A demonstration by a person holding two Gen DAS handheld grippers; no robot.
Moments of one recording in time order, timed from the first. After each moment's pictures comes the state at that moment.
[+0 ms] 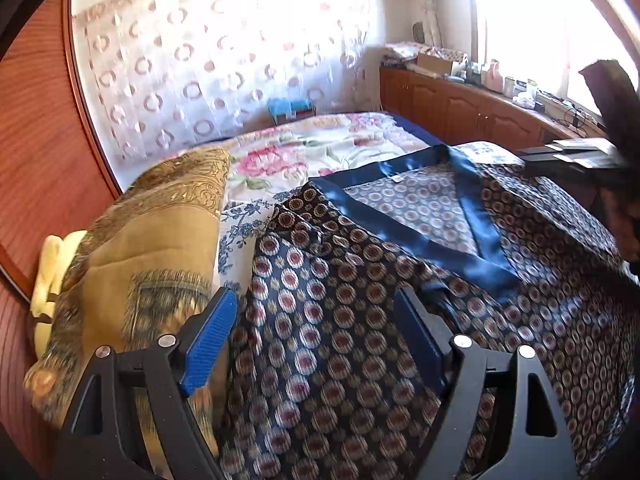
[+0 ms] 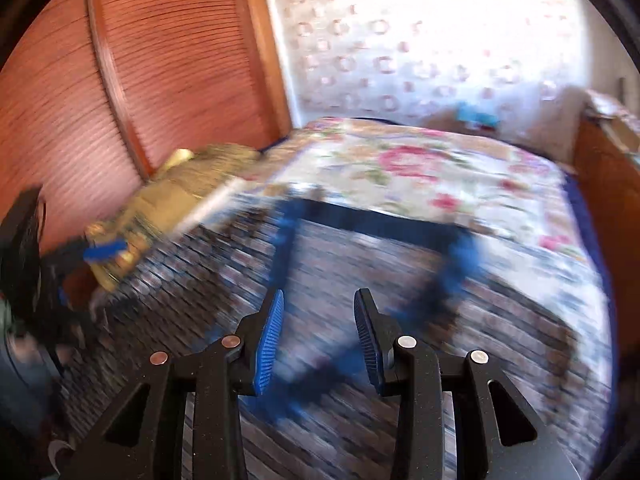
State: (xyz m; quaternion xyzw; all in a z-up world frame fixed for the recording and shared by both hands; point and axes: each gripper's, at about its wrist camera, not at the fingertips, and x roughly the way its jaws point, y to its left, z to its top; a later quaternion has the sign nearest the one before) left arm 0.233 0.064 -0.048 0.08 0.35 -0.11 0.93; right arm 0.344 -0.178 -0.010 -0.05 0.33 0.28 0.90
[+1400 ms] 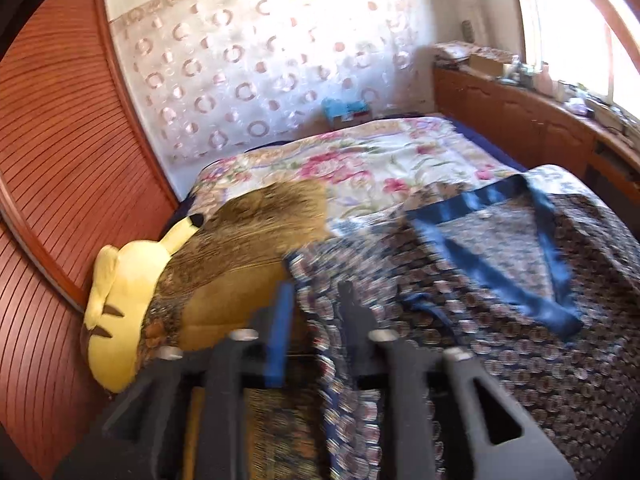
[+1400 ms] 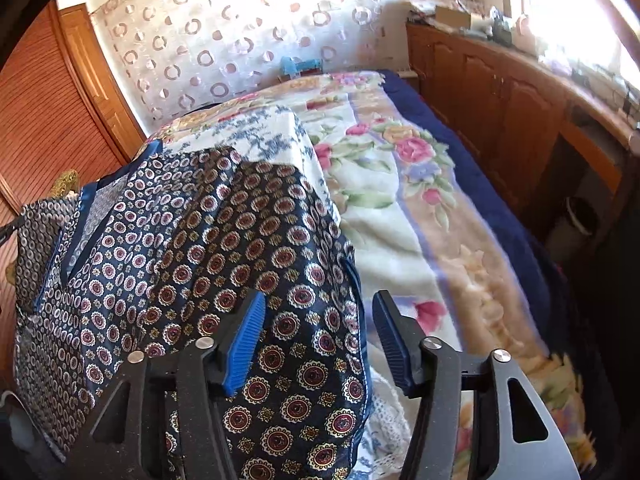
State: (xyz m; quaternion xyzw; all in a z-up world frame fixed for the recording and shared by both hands) left arm 0.255 0.105 -0.007 0.10 0.34 -0.03 0.94; right arm 0.276 -0.404 -0.084 0.10 0.42 0.07 0.90
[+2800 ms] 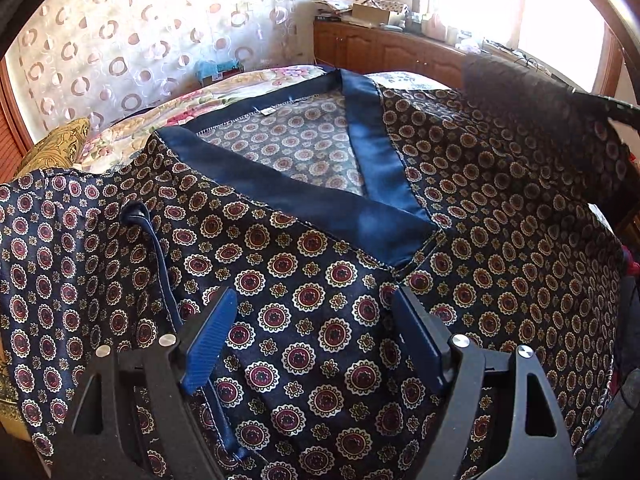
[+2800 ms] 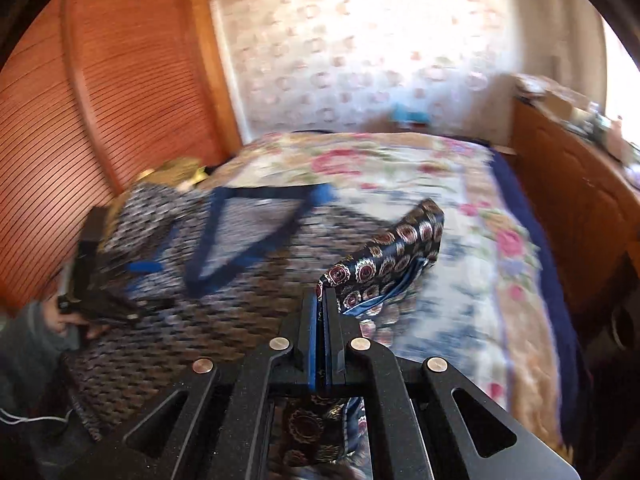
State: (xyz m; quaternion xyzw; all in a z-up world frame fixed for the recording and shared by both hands) left arm 0.210 -0.027 -0.093 0.10 0.42 -0.22 0.88; right arm 0.237 -0.282 0.005 -0.03 0.33 0.24 0.91
